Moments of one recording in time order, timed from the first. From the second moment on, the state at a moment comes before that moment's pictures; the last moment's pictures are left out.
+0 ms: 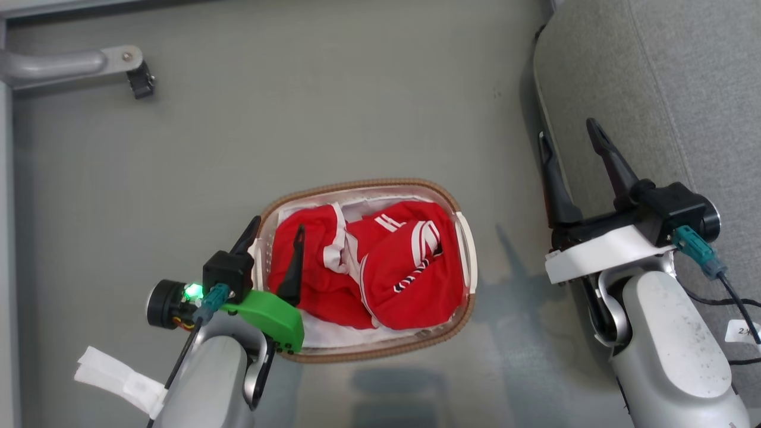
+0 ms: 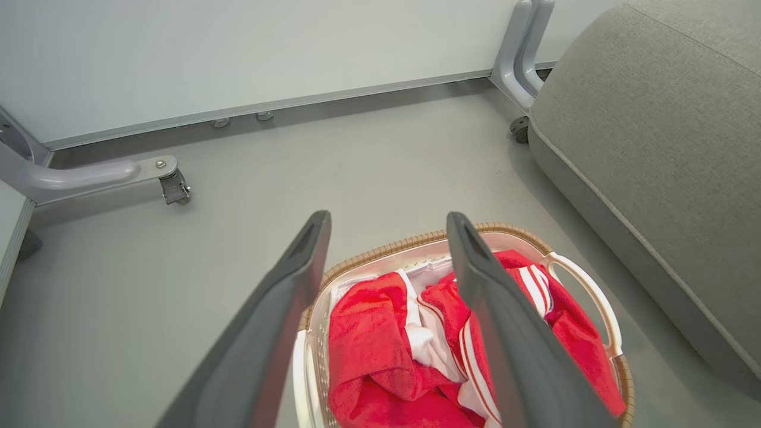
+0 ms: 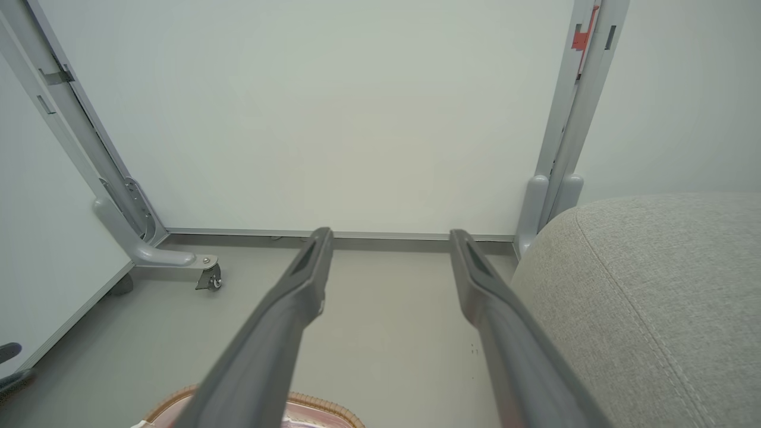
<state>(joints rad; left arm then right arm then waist) -0.37 0.05 -0.26 0.58 -0.15 -0.11 -0.26 -0.39 -0.07 0.11 0.19 0.17 0.13 -0.26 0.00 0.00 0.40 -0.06</state>
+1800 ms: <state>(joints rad) -0.99 0.12 -0.64 1.29 0.21 -0.03 0.11 -0.57 -0.05 0.21 0.11 0.27 0.13 -0.26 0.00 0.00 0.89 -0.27</state>
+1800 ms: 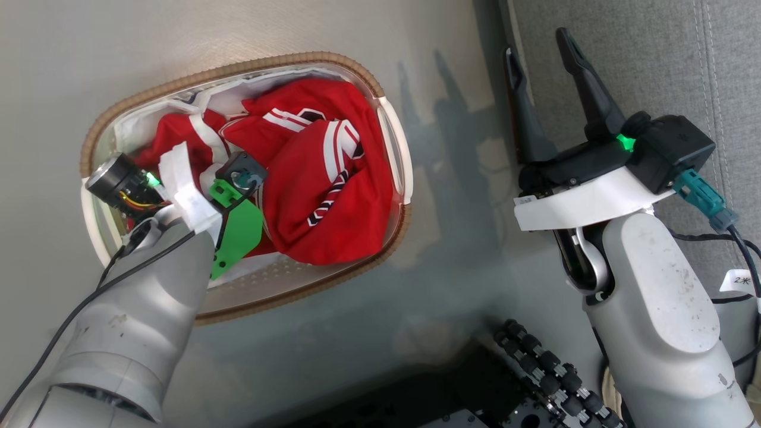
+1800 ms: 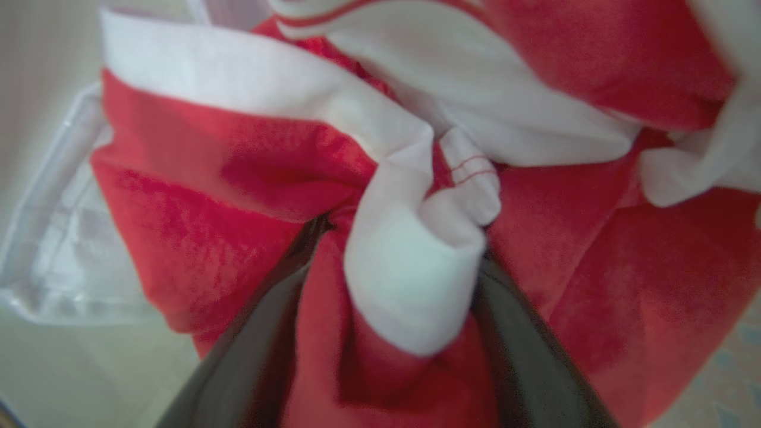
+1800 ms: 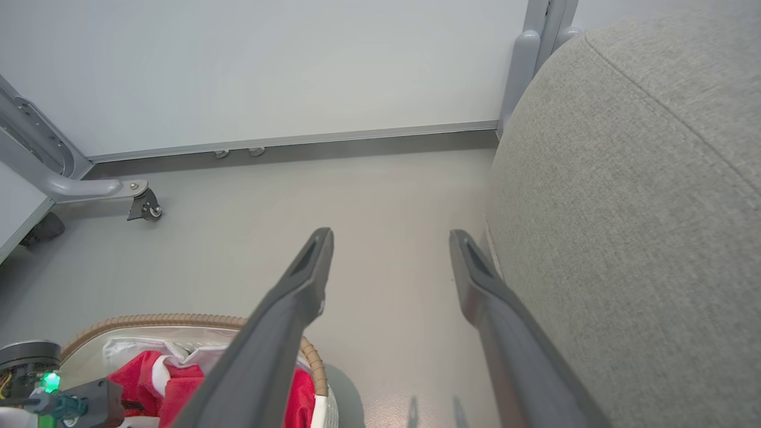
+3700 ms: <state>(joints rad) -0.52 0.07 -0.42 0.77 -0.19 -0.11 -0.26 -0.27 -0.05 0.20 0.28 0.18 0.13 -0.26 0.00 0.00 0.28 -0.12</state>
